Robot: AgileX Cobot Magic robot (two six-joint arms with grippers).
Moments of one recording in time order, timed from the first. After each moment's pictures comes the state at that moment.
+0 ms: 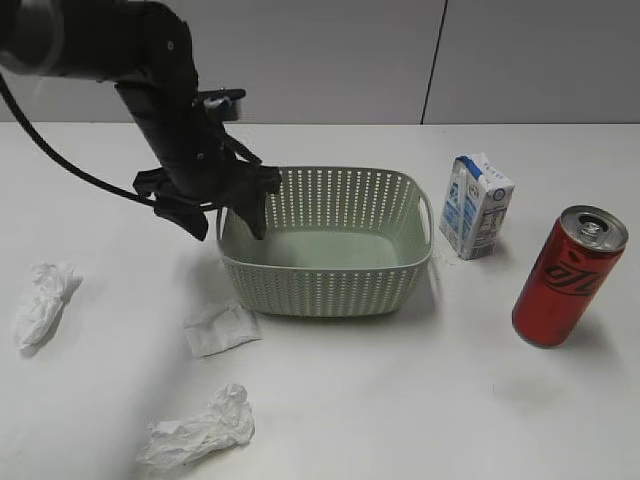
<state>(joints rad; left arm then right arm) -0.48 2.10 -1.53 -0.26 0.87 -0.11 0.06 0.00 -0.41 0.00 0.94 -0.03</state>
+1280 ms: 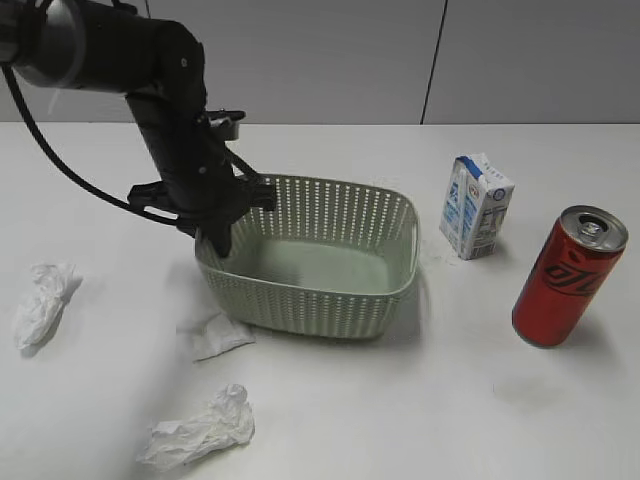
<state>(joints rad) -0.48 2.14 -1.56 -0.20 0.96 -0.18 0.06 0.00 -0.41 0.00 0.94 -0.03</state>
